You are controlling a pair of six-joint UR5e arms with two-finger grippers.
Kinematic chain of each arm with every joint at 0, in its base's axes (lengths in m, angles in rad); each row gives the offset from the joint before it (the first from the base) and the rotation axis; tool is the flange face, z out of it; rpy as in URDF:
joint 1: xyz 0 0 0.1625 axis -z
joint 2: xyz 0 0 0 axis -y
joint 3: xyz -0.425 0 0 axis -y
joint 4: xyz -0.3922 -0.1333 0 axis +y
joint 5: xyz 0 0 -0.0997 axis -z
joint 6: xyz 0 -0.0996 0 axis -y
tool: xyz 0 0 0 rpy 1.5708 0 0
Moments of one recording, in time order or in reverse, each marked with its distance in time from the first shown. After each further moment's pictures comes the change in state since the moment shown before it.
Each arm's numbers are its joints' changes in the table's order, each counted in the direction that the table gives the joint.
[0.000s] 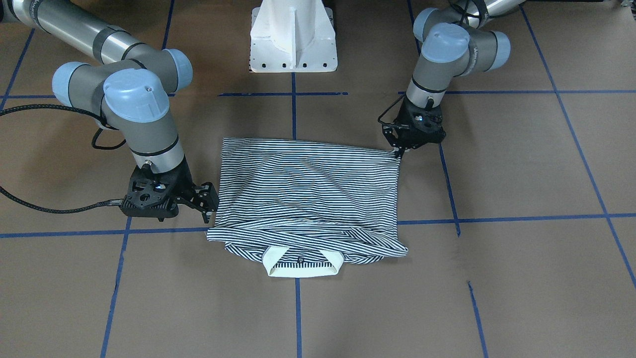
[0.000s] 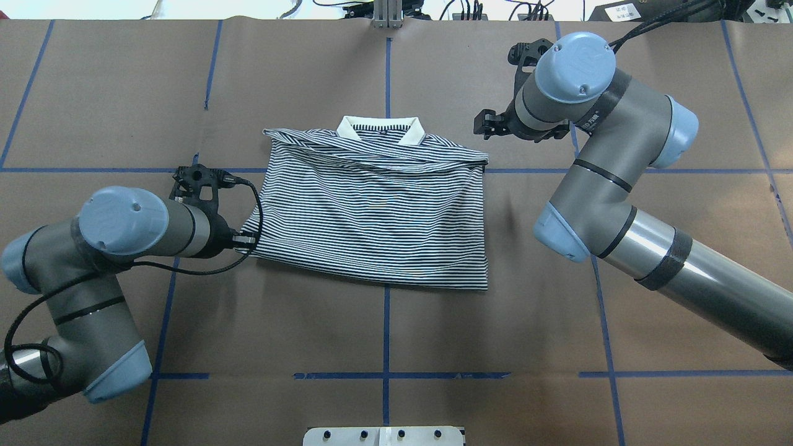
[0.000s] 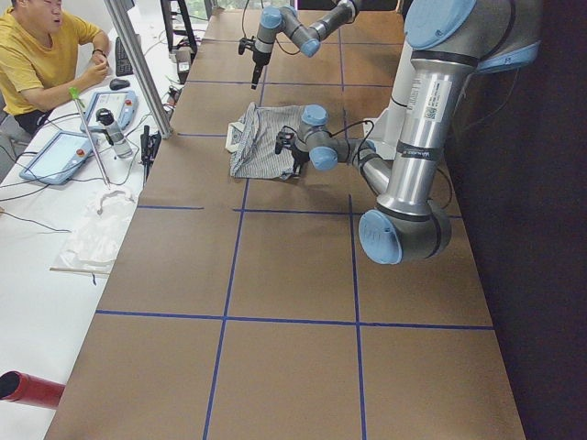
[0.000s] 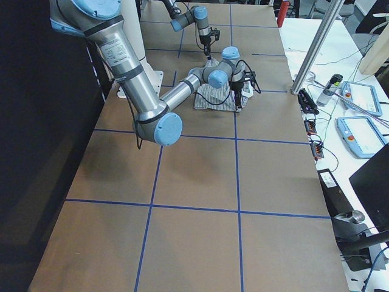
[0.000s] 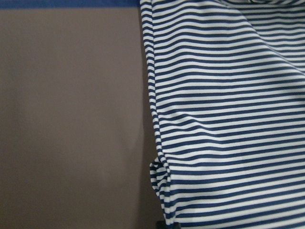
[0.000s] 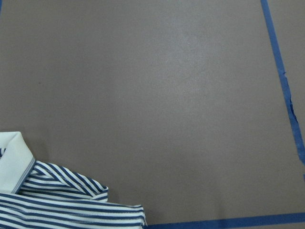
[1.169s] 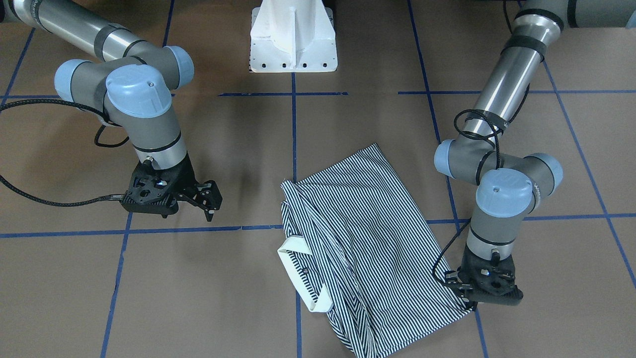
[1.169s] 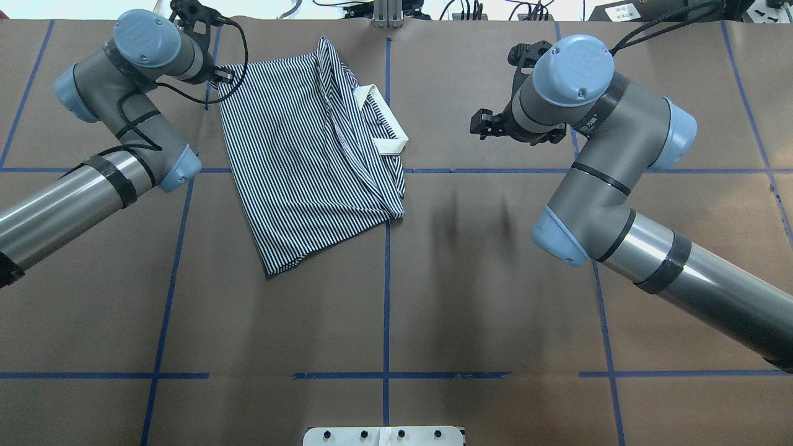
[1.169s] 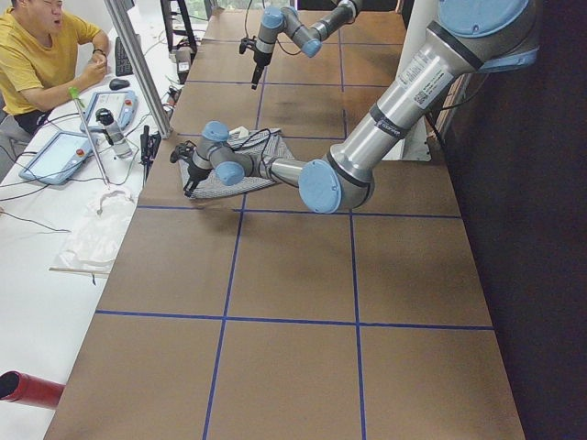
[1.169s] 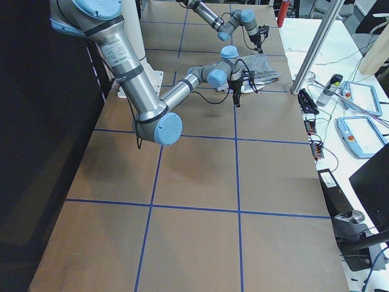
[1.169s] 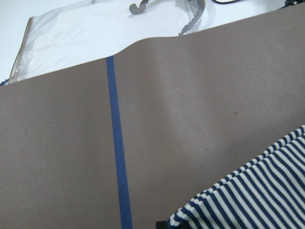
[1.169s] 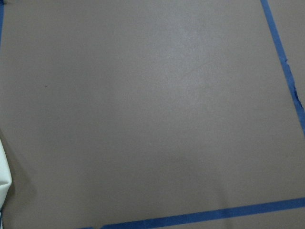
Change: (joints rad) left arm 0.343 -0.472 0.856 0.361 0.035 0.413; right arm 0.017 0.006 0.012 -0.001 -0.005 0.092
